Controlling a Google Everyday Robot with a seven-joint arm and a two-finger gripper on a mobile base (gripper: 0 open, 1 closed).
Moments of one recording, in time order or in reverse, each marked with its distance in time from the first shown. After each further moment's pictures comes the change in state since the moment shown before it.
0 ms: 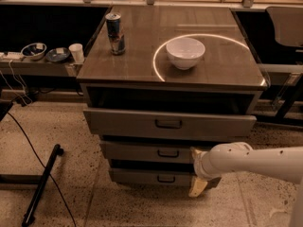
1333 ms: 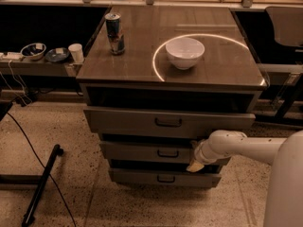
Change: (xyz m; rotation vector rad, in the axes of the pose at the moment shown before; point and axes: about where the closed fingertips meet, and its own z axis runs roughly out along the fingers) arm 0.023 -0.071 0.048 0.028 -0.020 0.059
